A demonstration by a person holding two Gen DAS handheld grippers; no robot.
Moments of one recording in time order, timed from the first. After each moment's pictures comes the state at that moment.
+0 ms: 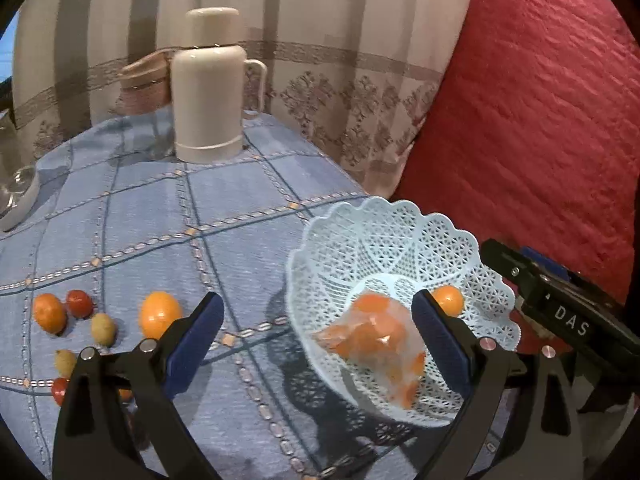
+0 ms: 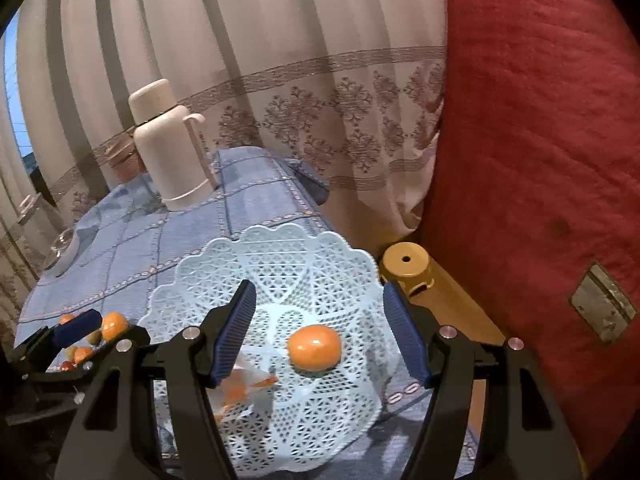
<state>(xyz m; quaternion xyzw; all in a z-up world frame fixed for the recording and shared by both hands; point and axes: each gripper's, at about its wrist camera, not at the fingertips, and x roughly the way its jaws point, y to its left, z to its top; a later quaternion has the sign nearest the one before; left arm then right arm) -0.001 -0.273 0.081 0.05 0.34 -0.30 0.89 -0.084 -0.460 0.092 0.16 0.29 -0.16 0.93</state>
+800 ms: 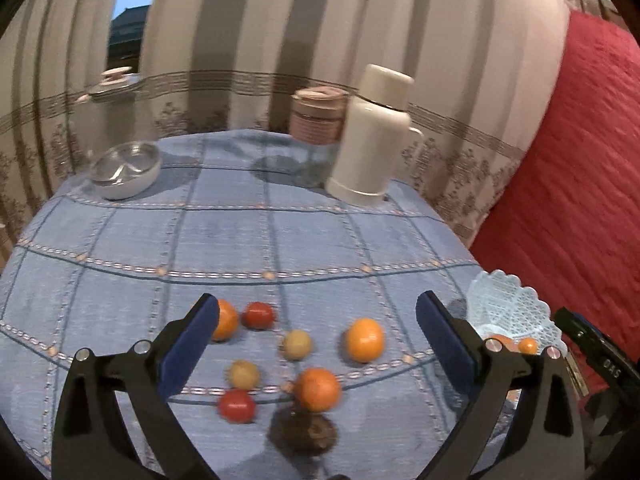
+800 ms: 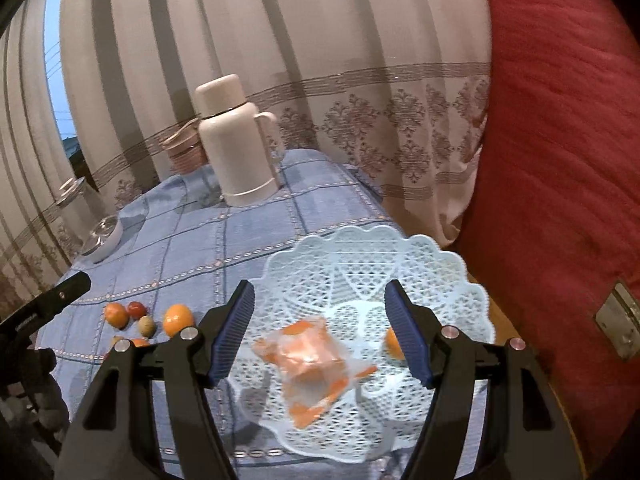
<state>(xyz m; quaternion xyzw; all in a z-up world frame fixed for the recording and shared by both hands) 0.032 -0.105 0.112 -0.04 0.31 -0.17 0.93 -0.072 -0.391 0.115 0.15 0.28 -0.10 0.94</state>
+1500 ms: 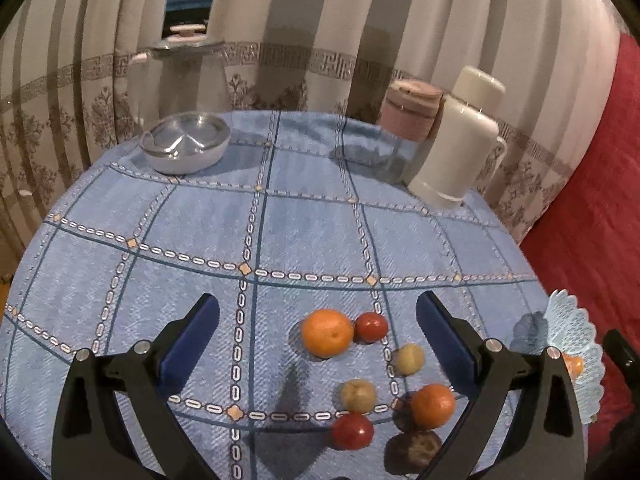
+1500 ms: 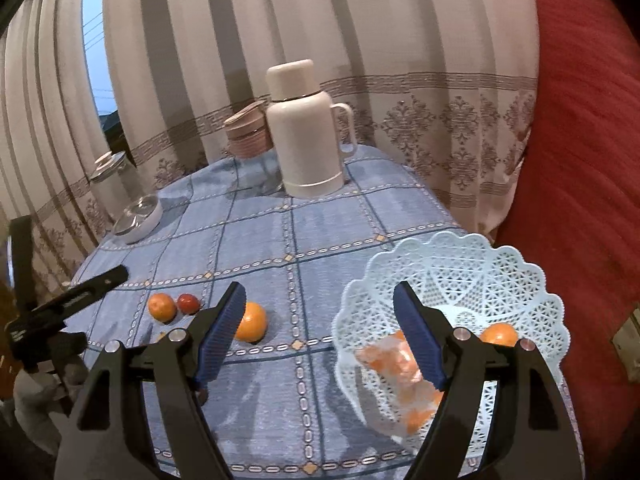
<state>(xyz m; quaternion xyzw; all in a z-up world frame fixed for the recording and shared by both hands) 0.082 -0.041 0.084 -0.06 0.34 -0.11 0.93 -0.040 -0.317 0.126 0.11 0.29 -0.04 0.95</state>
